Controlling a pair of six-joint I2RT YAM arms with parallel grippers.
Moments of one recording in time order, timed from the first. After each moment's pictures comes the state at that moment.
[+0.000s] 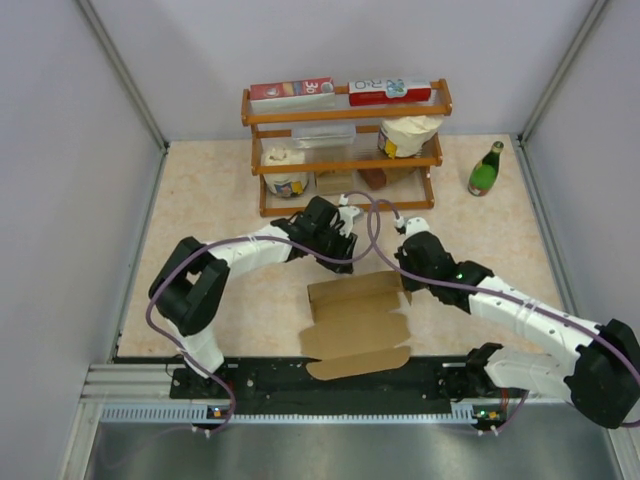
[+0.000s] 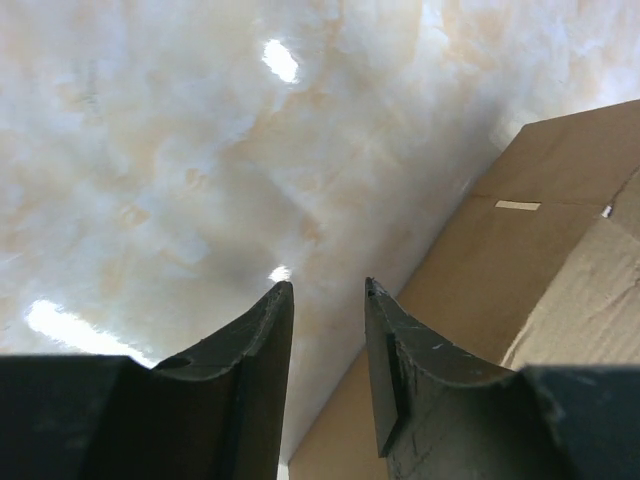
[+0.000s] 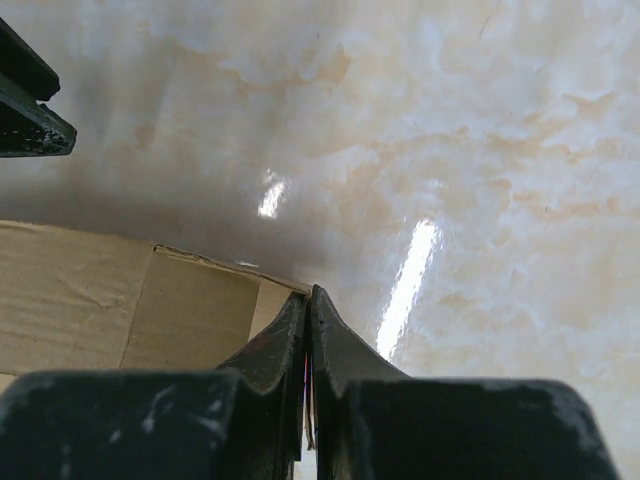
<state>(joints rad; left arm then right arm) -0.70 1.77 1.13 -0.26 0.38 -0.16 0.71 1.09 0.67 -0.43 0.24 0.31</state>
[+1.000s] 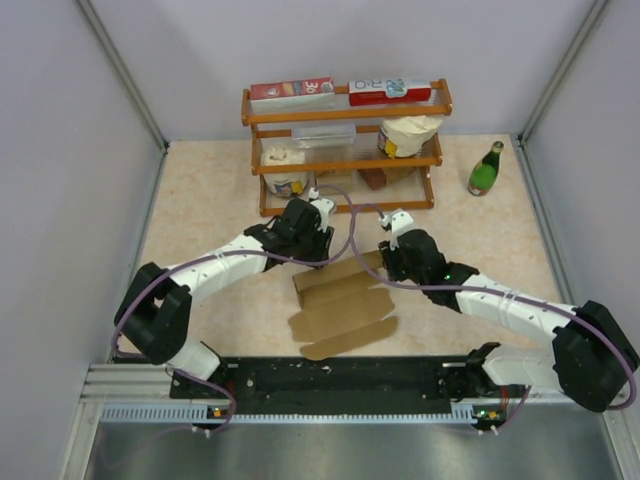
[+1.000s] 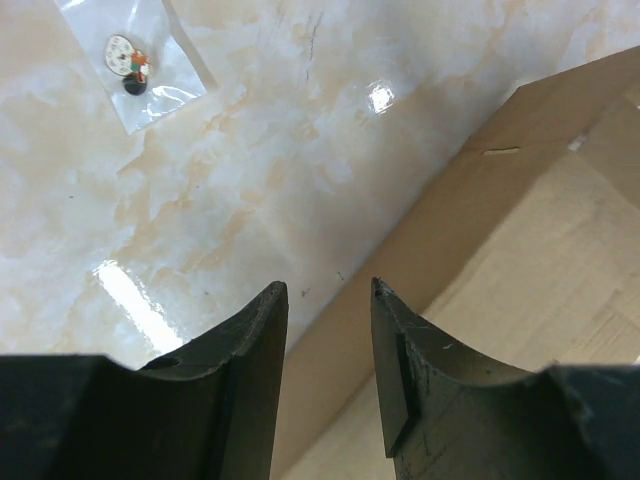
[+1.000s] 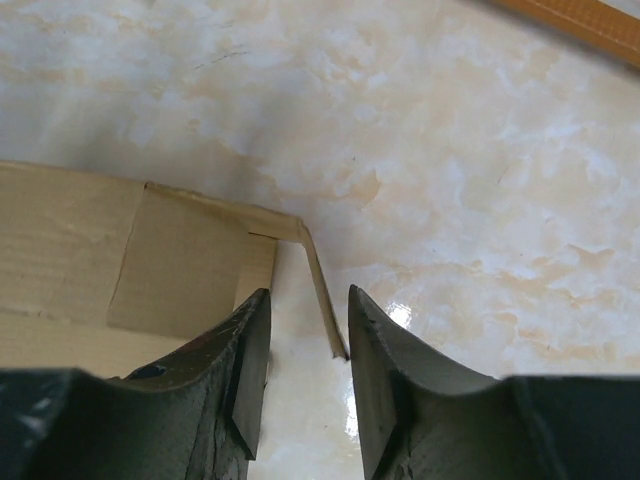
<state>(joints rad) -0.68 1.54 1.01 -0.33 0.06 -0.22 0.71 1.20 0.61 -0.04 0.22 0.11</state>
